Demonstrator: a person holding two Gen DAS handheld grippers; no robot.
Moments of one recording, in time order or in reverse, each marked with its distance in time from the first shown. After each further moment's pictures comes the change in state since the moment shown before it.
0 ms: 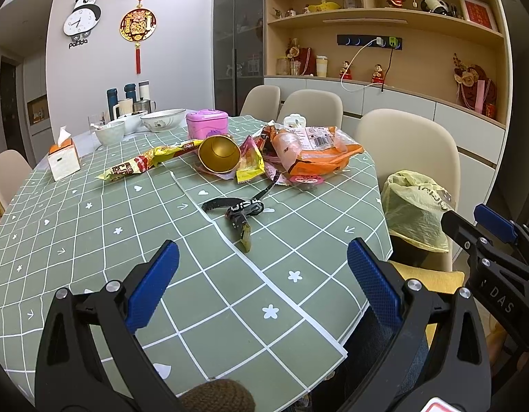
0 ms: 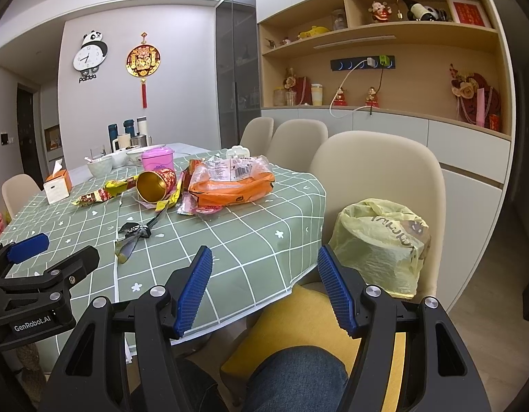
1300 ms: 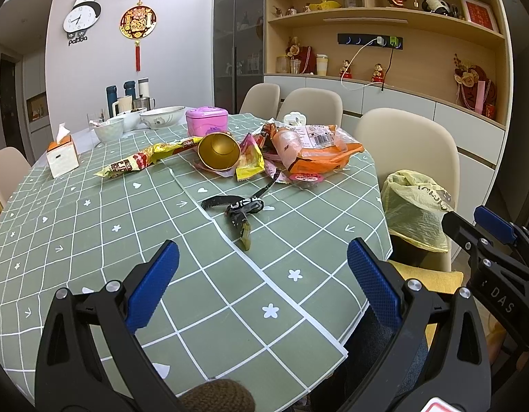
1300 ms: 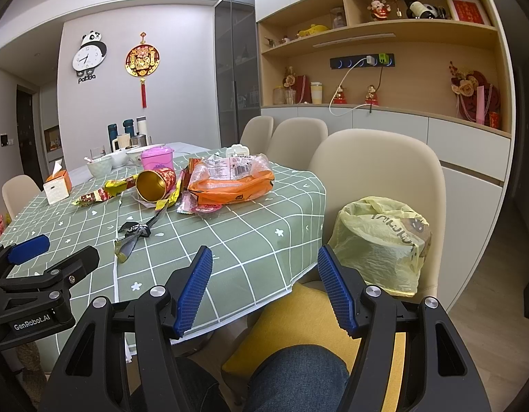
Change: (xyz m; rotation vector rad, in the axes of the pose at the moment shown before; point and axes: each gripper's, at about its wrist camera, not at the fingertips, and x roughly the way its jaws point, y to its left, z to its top) left arm 0.002 0.000 -0.003 -0.007 0.008 -0.004; right arm 0.000 -0.001 0.000 0.002 0.006 0.001
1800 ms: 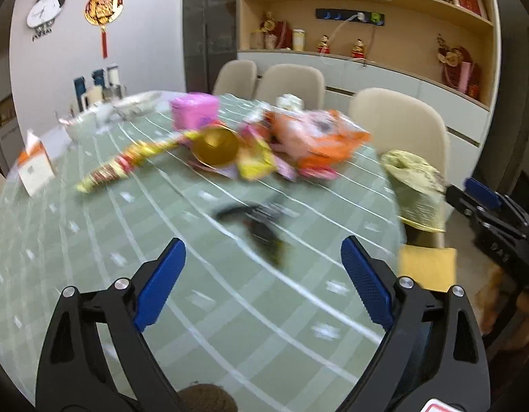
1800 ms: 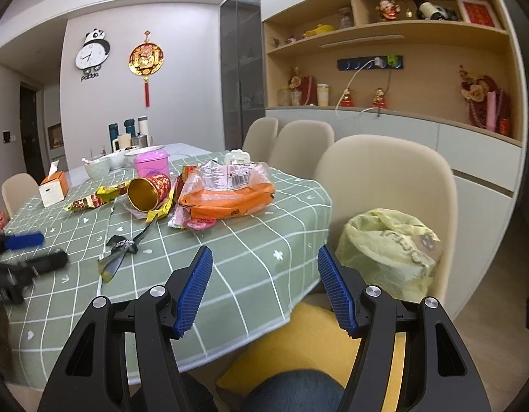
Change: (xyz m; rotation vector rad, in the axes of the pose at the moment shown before) left arm 0.040 0.067 0.043 0.081 0.114 -0.114; right arm 0.053 -0.004 0.028 -0.036 0.018 0.039
